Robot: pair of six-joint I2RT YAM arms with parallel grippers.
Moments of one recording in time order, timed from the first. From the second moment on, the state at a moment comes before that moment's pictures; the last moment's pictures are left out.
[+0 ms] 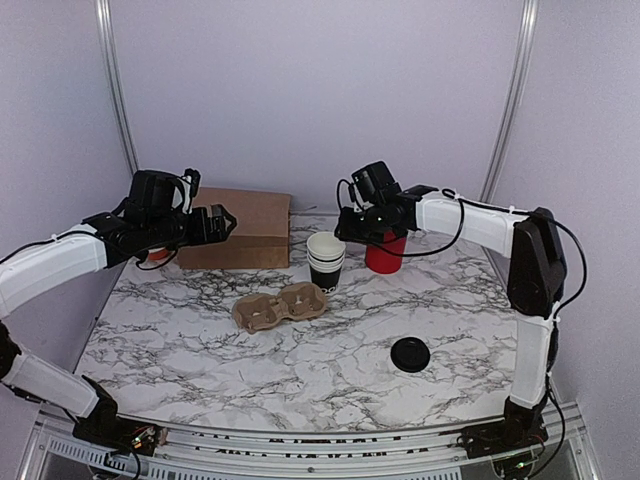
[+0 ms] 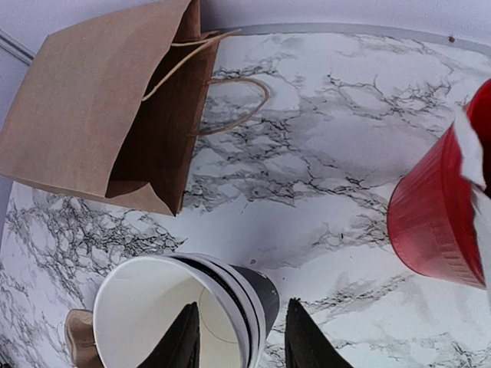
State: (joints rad) left arm -0.50 1.33 1.07 -0.25 -0.03 -0.41; right arm 0.63 2.00 1.72 -0.47 0.03 0.53
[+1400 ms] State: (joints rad) left arm -0.50 1.30 1.05 -0.26 -0.03 -0.42; right arm 0.68 2.04 1.87 -0.63 0.12 0.55
